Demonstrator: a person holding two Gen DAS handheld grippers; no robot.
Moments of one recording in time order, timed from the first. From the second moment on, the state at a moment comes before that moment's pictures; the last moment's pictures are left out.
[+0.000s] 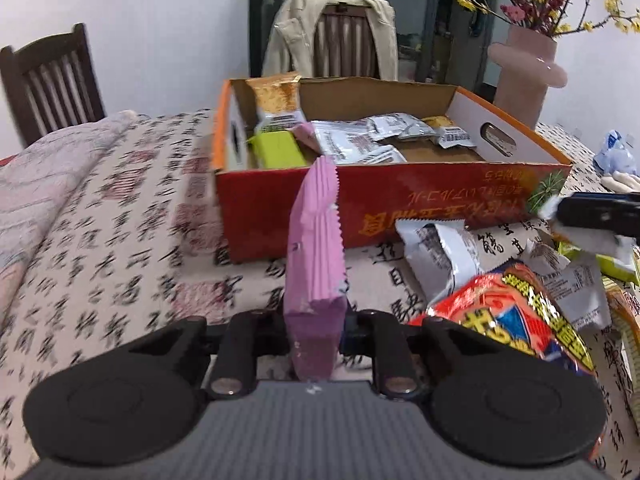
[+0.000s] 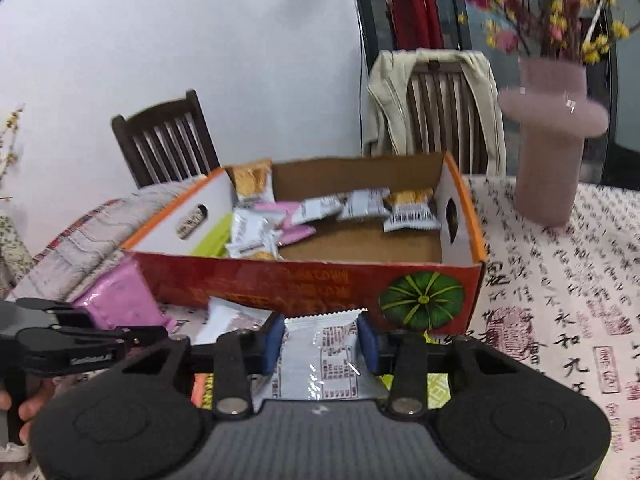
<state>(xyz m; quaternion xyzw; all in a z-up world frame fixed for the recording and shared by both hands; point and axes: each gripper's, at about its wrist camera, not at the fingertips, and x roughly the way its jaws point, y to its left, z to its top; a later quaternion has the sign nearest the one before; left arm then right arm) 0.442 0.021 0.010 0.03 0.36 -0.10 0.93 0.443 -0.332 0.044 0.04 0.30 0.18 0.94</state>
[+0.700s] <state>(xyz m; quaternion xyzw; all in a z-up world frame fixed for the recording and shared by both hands) 0.247 0.014 0.051 -0.03 0.31 -0.09 0.94 0.260 -0.343 0.049 0.00 0.27 0.23 0.93</state>
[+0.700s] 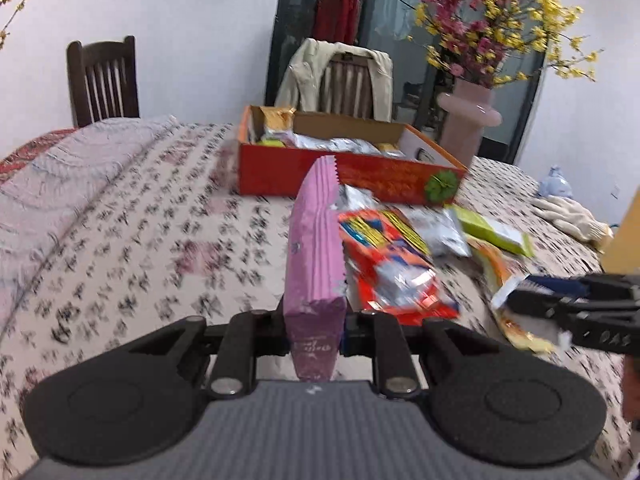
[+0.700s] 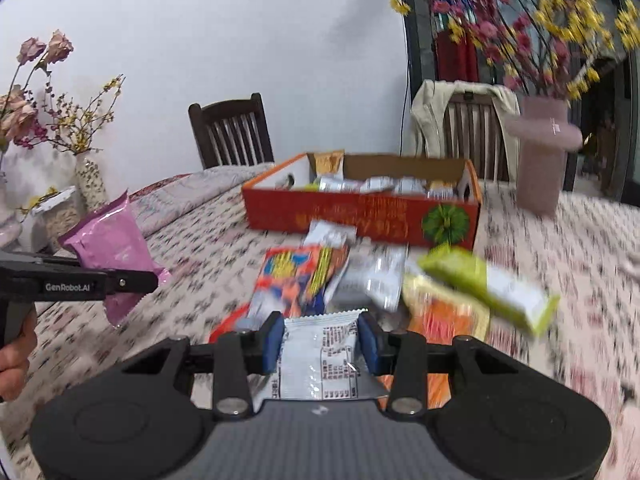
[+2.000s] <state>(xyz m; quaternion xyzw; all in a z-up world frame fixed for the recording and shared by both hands) 0.550 -0.065 0.063 -0.07 0.35 -0.25 0.90 0.548 -0.359 0.092 0.17 0.26 0.18 0.93</state>
